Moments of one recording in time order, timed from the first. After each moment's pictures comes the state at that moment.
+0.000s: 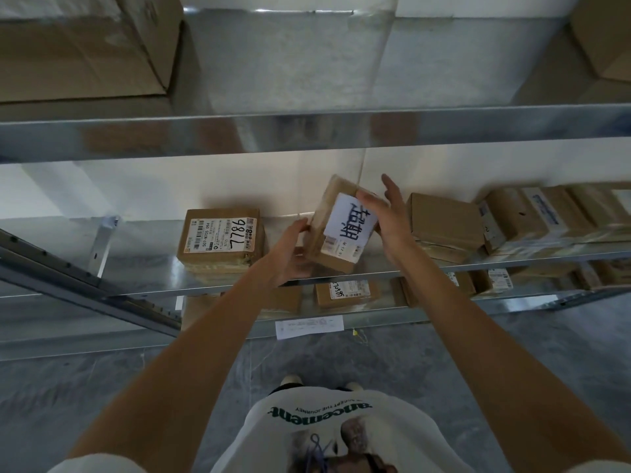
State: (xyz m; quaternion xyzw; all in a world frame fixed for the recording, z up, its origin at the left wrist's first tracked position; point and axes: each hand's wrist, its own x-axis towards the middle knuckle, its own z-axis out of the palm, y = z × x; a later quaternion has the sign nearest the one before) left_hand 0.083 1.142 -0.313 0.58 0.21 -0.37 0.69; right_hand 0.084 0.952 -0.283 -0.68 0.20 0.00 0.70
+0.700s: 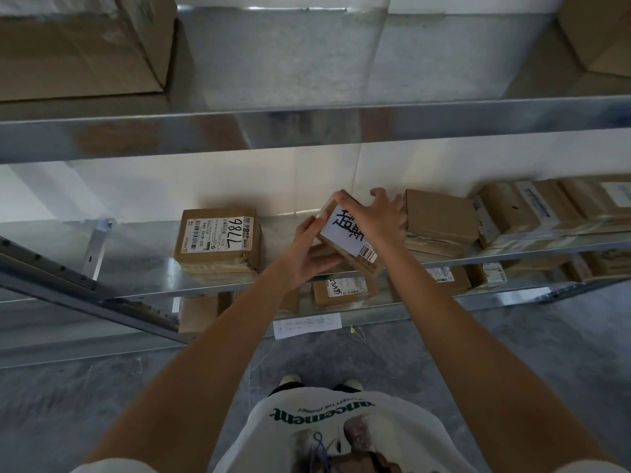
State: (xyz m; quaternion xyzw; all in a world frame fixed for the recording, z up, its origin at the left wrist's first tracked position) left_hand 0.072 1.118 -0.318 0.45 0.16 -0.35 0.80; right_hand 0.083 0.977 -0.273 -0.89 0.29 0.04 0.34
